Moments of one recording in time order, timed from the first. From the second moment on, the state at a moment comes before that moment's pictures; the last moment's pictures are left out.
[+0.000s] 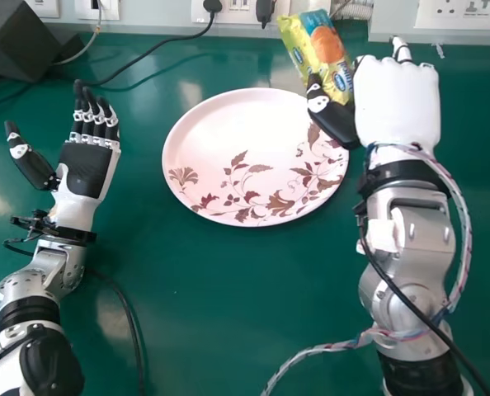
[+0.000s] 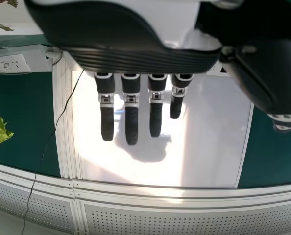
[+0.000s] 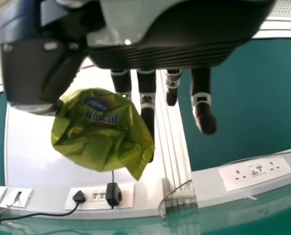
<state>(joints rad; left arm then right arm) -0.66 0.28 0.80 0.94 -1.10 0.73 -0.86 -0.42 -0.11 0.17 -0.42 -1.63 0.37 0.45</state>
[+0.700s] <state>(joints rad) -0.67 0.28 0.80 0.94 -1.08 0.74 -0.86 -0.42 -0.12 0.21 -0.37 -1.53 0.36 0.41</state>
